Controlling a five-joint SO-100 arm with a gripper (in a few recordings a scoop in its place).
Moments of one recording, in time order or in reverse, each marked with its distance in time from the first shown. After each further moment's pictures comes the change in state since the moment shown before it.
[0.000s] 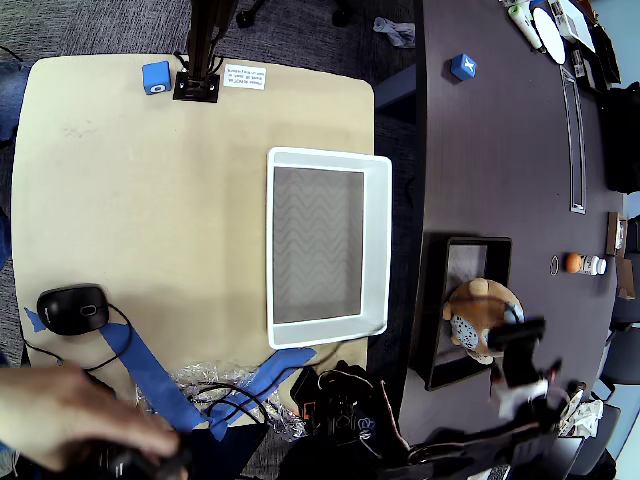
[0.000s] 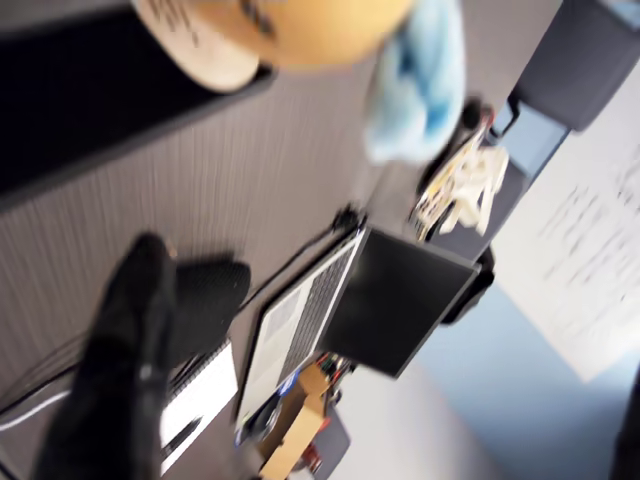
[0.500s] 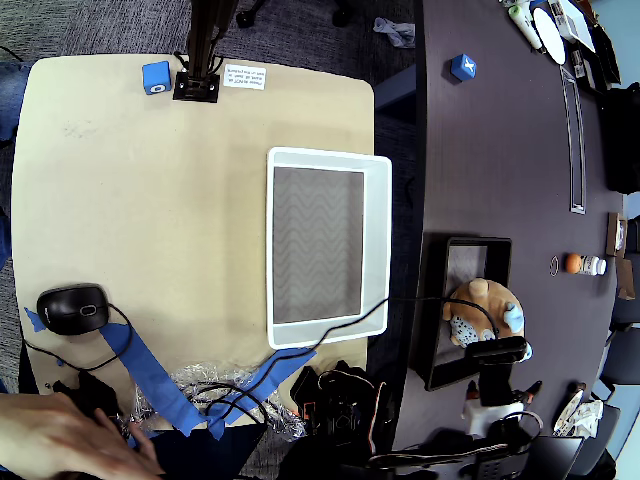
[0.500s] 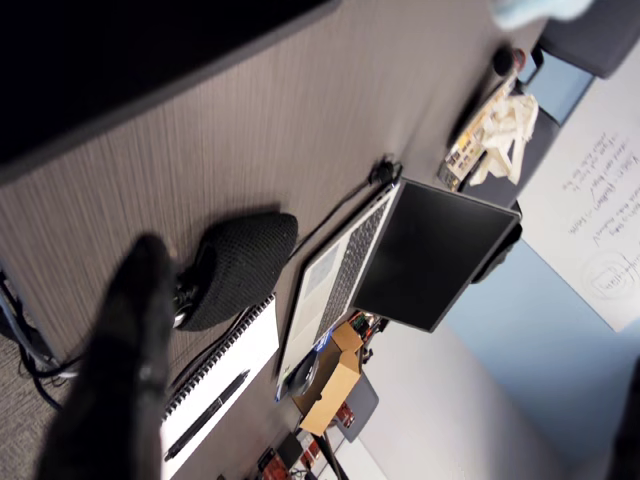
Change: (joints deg) arm 7.5 19.2 17.1 0.0 0.0
